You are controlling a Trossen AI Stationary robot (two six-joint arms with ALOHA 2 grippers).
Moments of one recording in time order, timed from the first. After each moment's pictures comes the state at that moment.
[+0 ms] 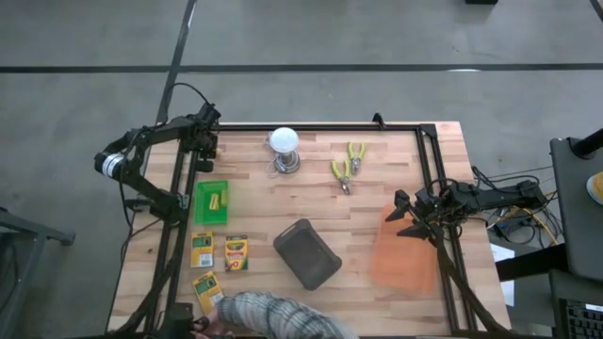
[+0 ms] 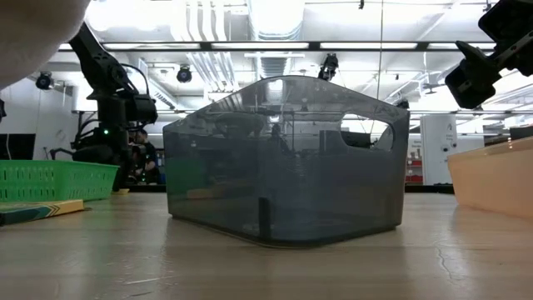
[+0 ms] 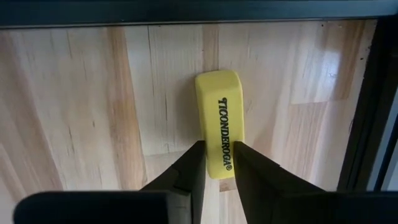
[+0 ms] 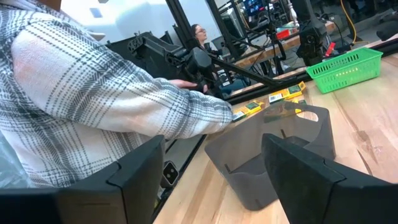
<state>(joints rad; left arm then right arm) 1.14 1.48 0.77 -0.55 -0.09 -1.96 0.17 0.02 0.01 0.10 -0.24 0.52</state>
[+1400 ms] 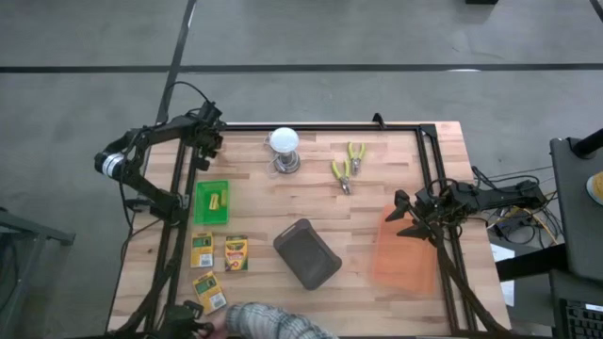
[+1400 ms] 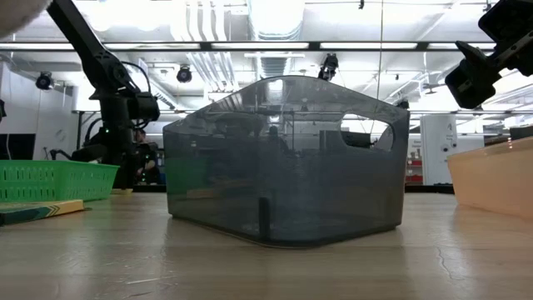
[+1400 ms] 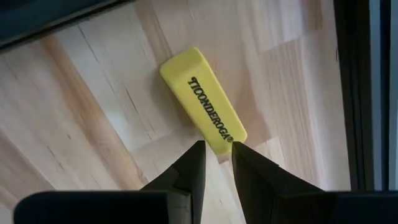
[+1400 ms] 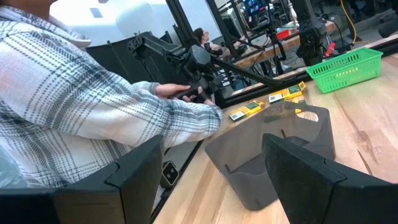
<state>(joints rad) 1.13 1.48 0.78 -0.52 -0.04 -1.63 0.17 0.02 0.01 0.10 -0.24 0.52</state>
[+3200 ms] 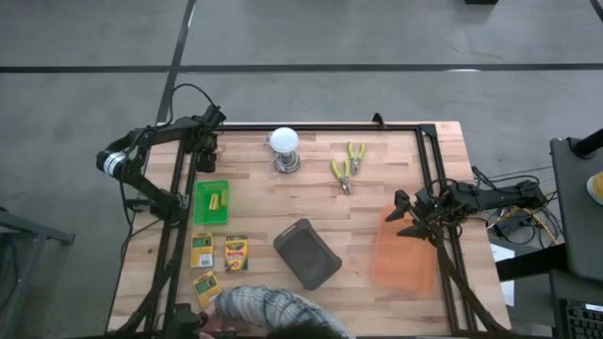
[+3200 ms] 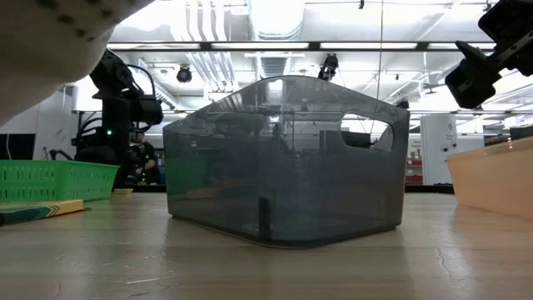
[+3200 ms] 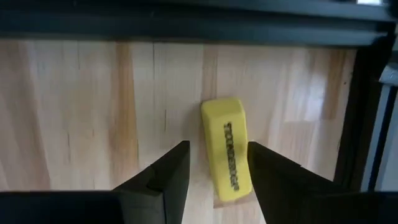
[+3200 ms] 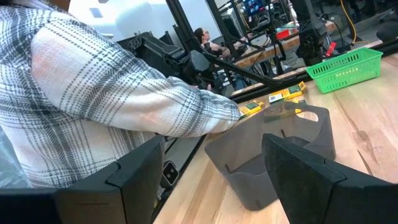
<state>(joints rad) 1.09 1.50 0.78 -0.57 -0.23 -2.06 0.17 0.02 0.01 0.10 -0.24 0.52</state>
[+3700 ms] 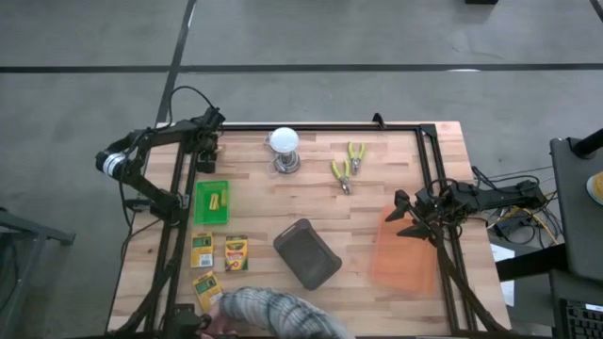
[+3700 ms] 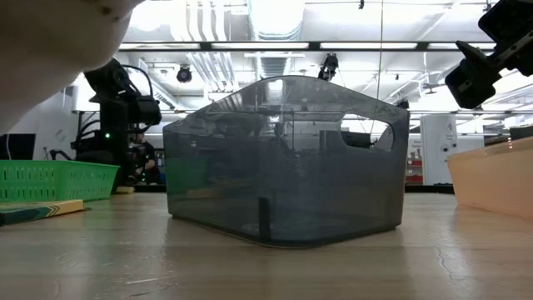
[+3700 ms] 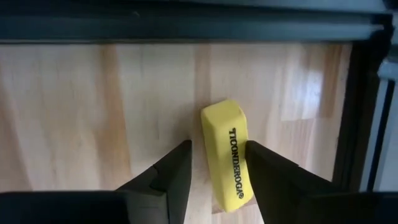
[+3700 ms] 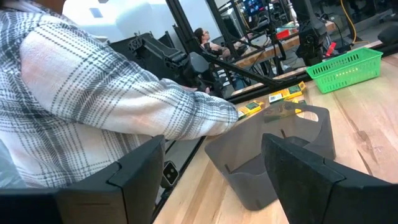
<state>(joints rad) 1.09 1.49 0.73 -0.48 -0.22 -2.01 0.17 0.02 0.01 0.10 -0.24 0.52</state>
